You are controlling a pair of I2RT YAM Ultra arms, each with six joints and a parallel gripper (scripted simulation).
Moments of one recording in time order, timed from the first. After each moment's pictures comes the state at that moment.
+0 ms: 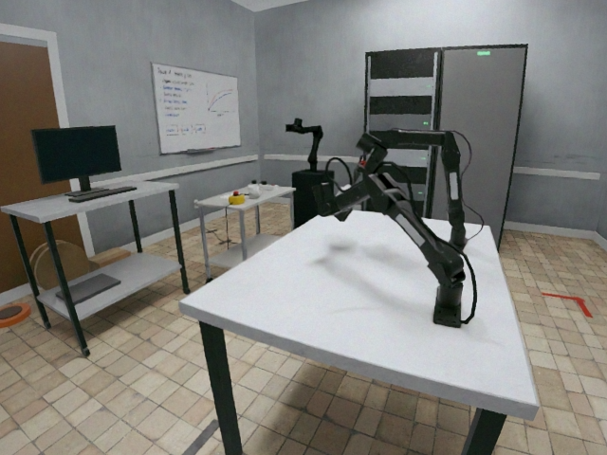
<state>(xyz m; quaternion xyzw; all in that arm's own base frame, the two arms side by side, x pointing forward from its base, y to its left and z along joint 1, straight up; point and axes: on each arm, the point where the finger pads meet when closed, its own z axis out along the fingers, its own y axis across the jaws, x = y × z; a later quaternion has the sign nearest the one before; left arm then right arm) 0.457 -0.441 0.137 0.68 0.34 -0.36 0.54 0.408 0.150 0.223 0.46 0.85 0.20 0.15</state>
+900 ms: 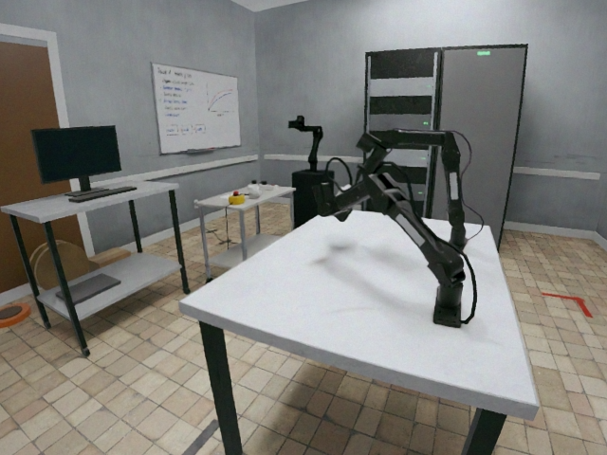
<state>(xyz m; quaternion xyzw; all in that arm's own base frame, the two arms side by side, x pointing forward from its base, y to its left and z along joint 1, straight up) 0.457 -0.441 0.136 0.68 0.34 -0.36 0.54 0.410 0.150 0.224 0.55 0.79 0.22 0.13</state>
